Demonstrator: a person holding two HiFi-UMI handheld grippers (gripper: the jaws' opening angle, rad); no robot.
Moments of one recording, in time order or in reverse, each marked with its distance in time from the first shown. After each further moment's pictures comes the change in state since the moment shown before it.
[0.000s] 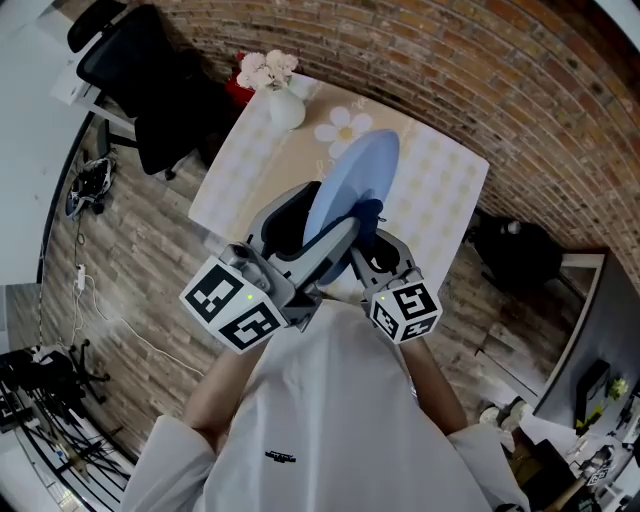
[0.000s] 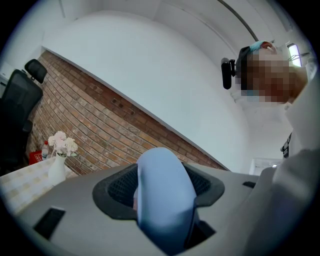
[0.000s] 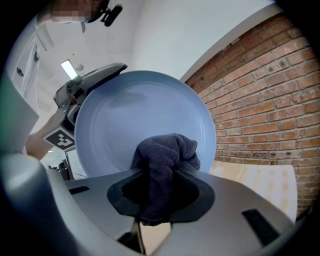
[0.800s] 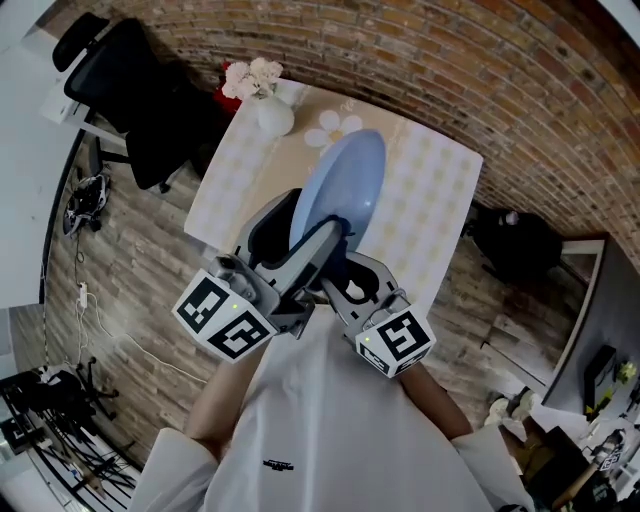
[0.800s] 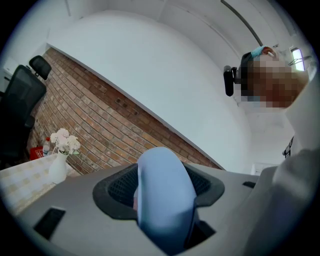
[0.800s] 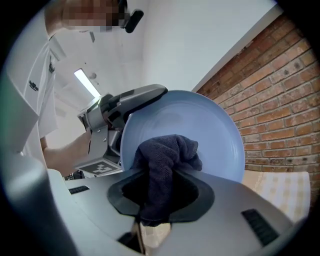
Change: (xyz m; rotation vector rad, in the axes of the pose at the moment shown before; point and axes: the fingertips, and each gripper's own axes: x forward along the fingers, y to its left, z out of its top) left arm -0.005 0.018 0.004 -0.050 -0.013 0.013; right arm -0.008 0.076 0.035 -0.037 -0.051 0.159
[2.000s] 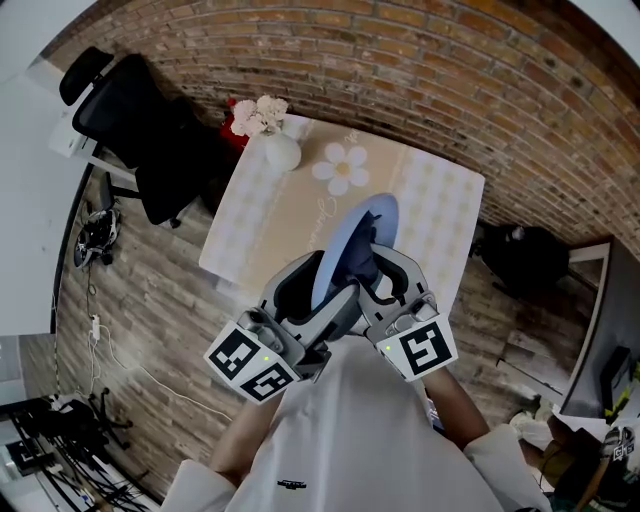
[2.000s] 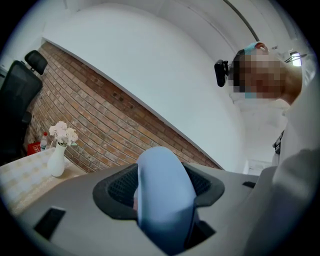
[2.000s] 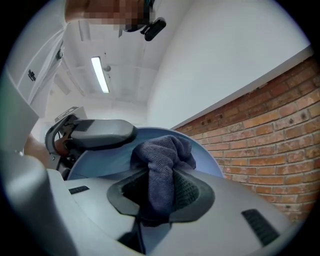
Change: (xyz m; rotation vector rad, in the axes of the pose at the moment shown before) left arm -0.020 -0.024 -0.028 0.011 0.065 -0.051; right arm -0.002 -0.026 0.091 -0.231 -0.246 -0.143
